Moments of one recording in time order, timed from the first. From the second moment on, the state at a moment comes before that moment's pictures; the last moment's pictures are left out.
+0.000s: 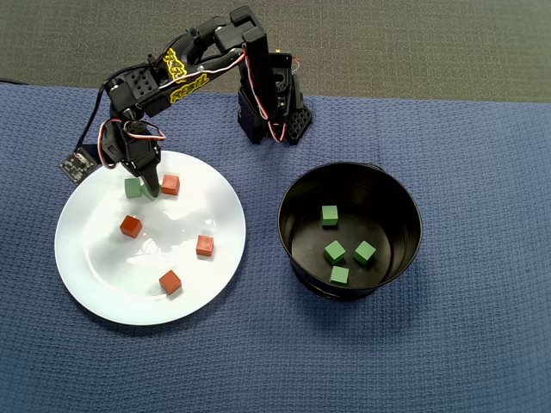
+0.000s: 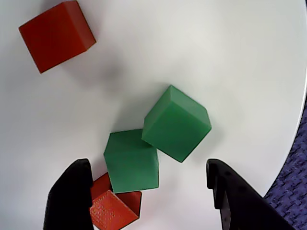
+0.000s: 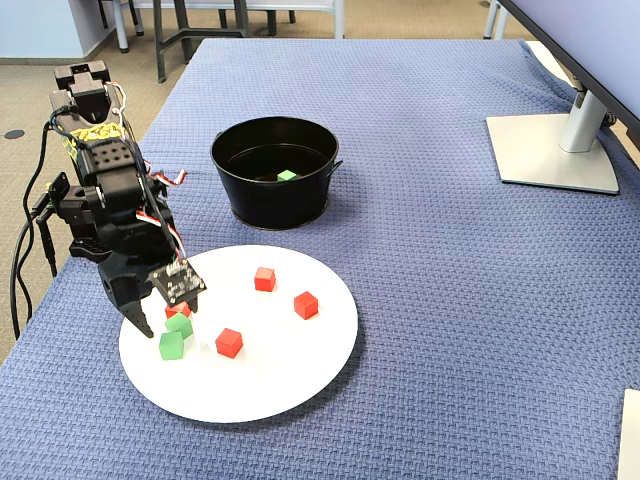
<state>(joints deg) 59.9 79.8 96.4 63.1 -108.1</state>
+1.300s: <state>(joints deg) 58.4 79.5 105.8 53.5 -106.7</state>
